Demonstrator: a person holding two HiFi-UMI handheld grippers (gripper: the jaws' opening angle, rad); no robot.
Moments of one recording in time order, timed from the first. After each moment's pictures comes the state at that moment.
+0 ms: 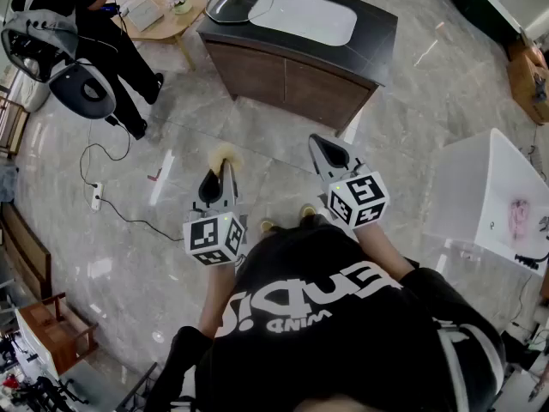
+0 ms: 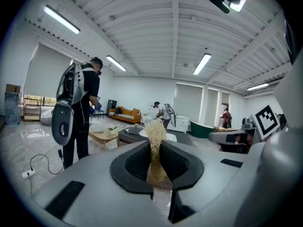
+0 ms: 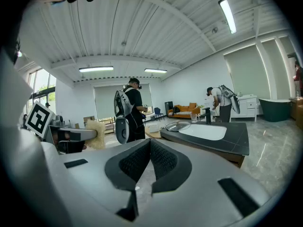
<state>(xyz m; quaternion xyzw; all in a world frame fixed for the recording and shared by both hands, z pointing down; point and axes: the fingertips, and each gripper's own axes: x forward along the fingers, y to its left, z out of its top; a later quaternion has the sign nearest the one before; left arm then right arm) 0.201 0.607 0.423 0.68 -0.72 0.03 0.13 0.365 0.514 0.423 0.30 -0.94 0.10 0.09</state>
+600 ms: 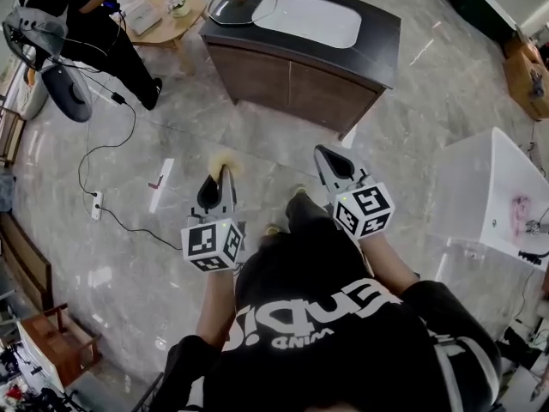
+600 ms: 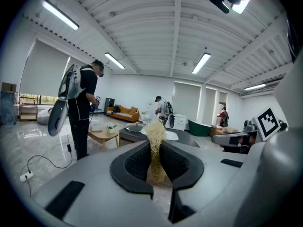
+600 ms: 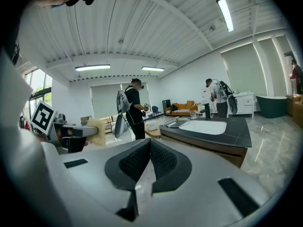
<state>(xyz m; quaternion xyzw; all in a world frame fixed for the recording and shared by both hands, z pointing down) 0.154 0.603 0.442 0.69 -0.71 0.04 0.13 0.335 0.519 0.450 0.32 -0.94 0.11 0.09</state>
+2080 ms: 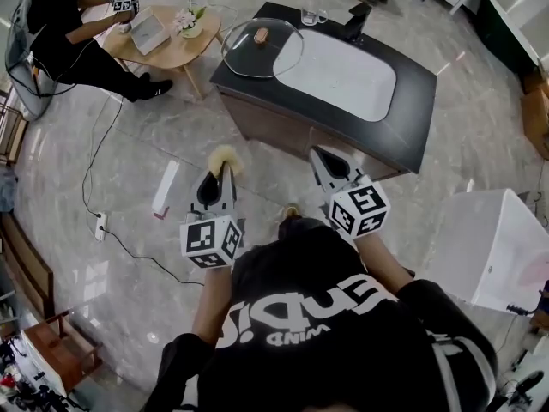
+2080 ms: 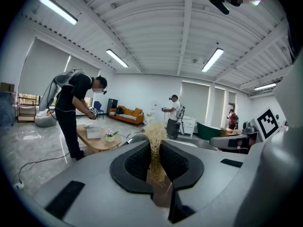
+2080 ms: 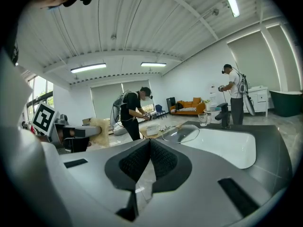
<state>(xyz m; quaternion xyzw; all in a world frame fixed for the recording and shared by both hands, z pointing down) 0.029 0.320 0.429 0.67 -0.73 0.03 0.13 0.194 0.233 0.444 0.28 -0.95 0.12 0.10</state>
